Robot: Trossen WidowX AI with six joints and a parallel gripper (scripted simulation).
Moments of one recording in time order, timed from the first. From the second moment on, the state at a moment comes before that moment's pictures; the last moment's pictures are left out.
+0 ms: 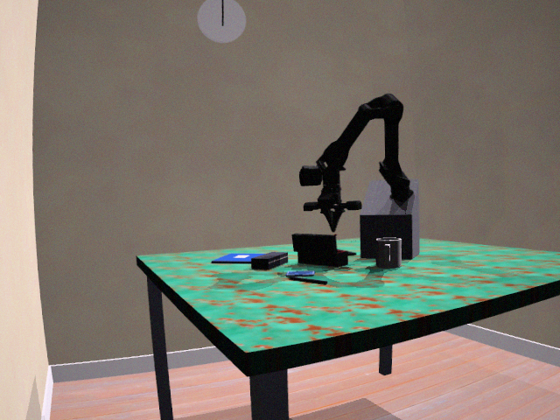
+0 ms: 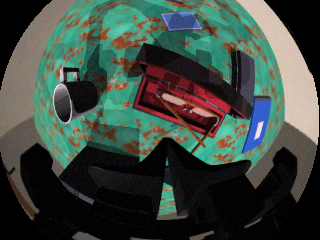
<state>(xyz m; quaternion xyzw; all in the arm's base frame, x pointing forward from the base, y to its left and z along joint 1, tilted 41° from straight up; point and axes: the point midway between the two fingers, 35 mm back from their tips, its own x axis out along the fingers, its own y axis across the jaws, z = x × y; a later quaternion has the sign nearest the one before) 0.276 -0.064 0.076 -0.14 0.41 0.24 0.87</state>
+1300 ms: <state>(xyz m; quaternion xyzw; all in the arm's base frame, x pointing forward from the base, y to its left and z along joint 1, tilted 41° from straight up) 0.292 -0.137 0.060 0.38 0.47 -0.03 0.80</state>
